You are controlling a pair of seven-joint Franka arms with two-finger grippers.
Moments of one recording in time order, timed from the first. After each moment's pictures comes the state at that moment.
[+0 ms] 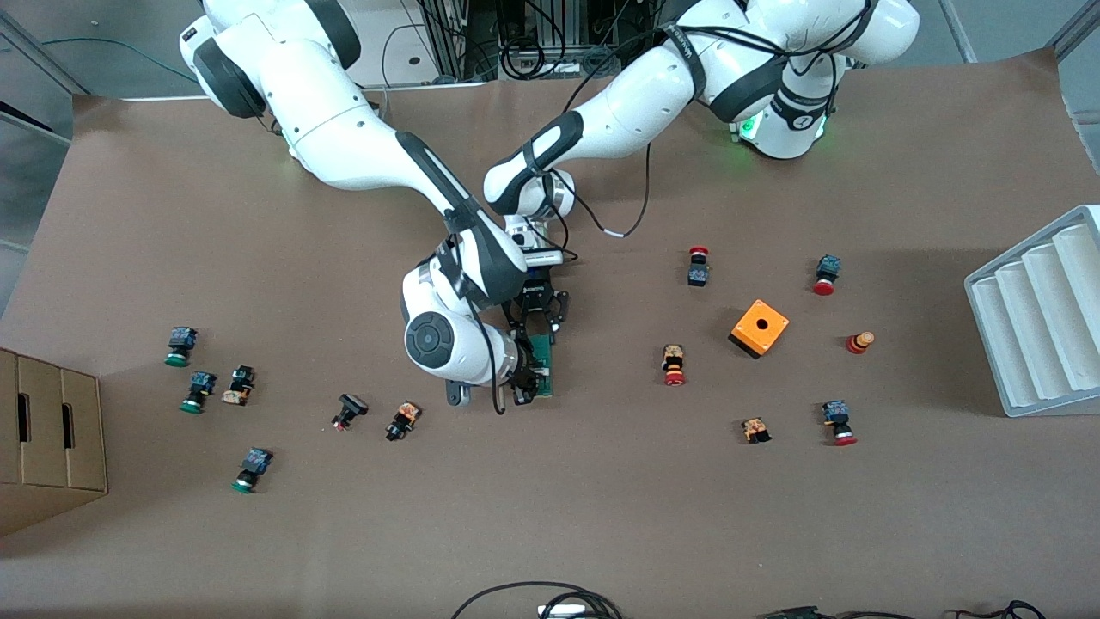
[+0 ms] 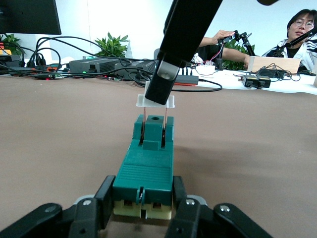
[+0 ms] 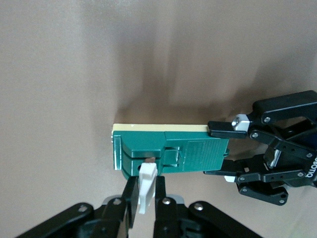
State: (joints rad) left arm -0.88 1.07 -0.34 -1.55 1.95 1.74 -2.58; right arm 0.62 0.80 -0.03 -1.39 0.47 2.24 1.82
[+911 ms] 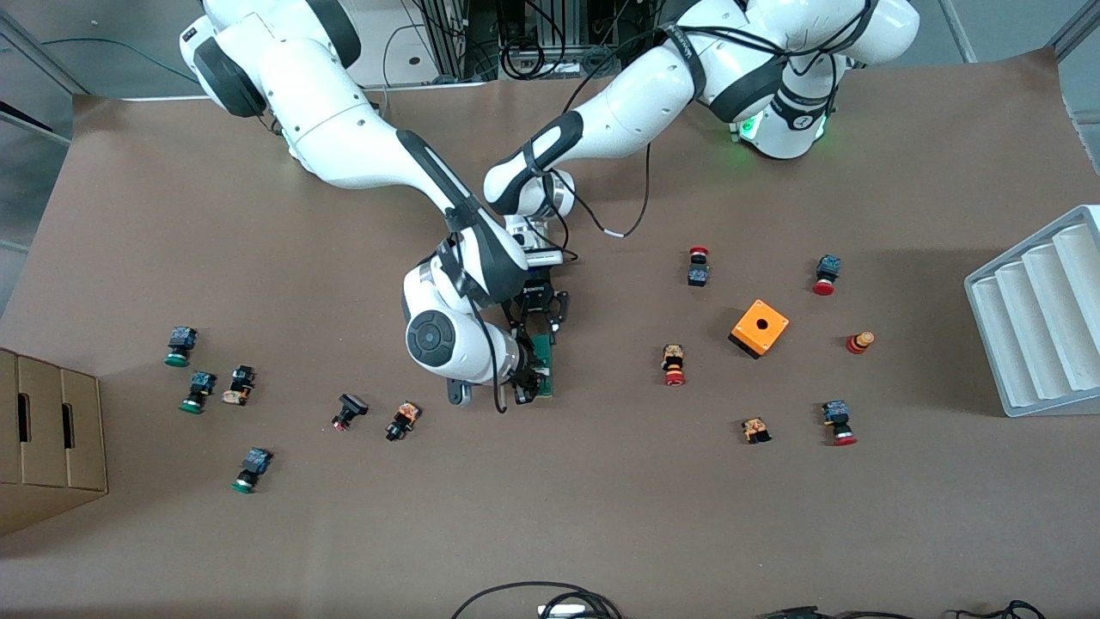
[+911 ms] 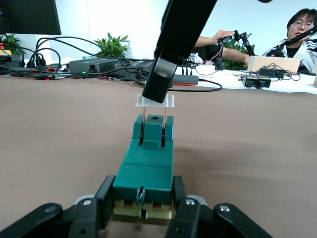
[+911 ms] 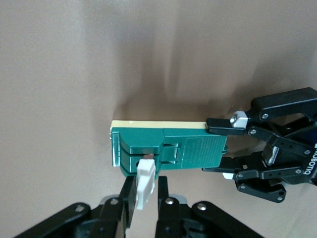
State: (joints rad) left arm -0.88 1.08 -0.34 -1.55 1.95 1.74 -2.58; right arm 0.62 0.80 -0.03 -1.39 0.47 2.24 1.82
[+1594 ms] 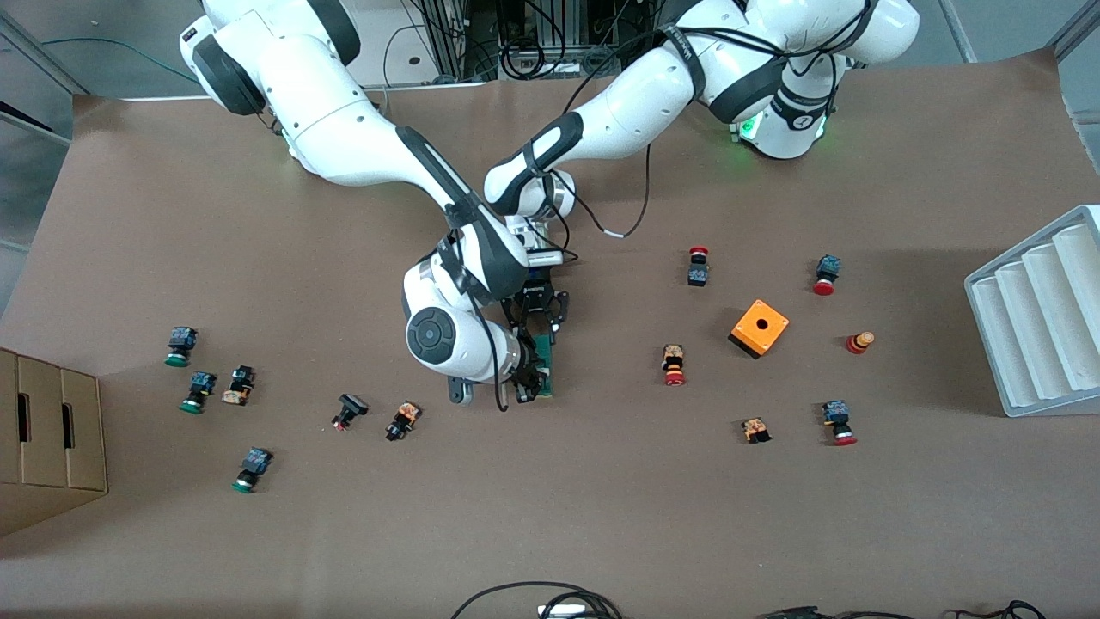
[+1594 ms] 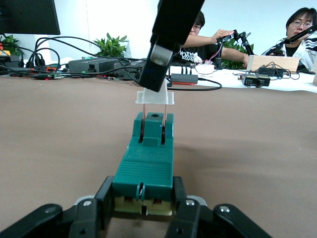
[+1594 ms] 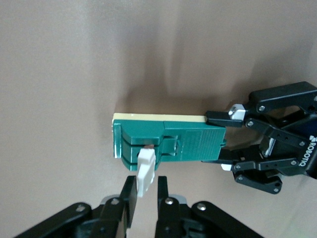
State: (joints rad) left arm -0.88 1.08 -0.34 -1.55 1.95 1.74 -2.57; right arm 0.62 0.79 -0.03 -1.39 0.47 2.24 1.82
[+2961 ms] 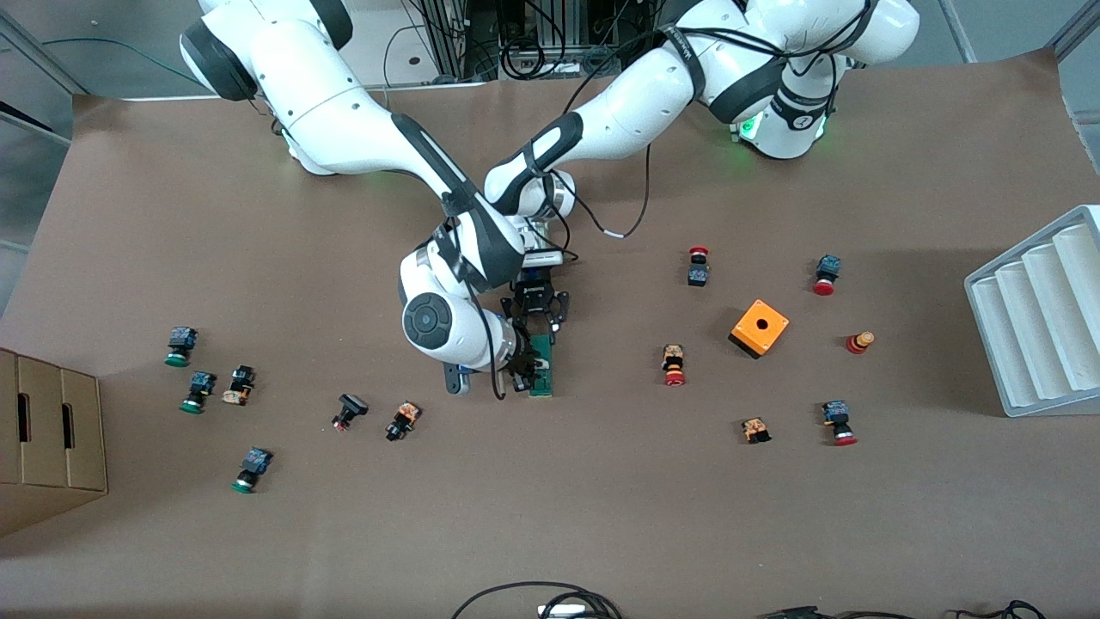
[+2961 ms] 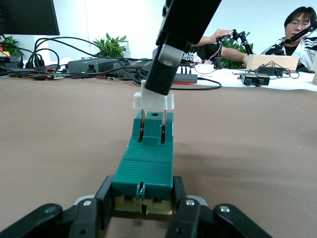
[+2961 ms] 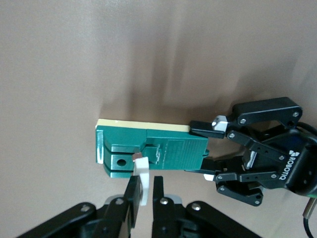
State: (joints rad) left arm -0.88 1.08 -0.34 -1.55 1.96 1.74 -2.57; right arm 0.63 0.72 -0.01 -1.51 0.45 2.28 1.77
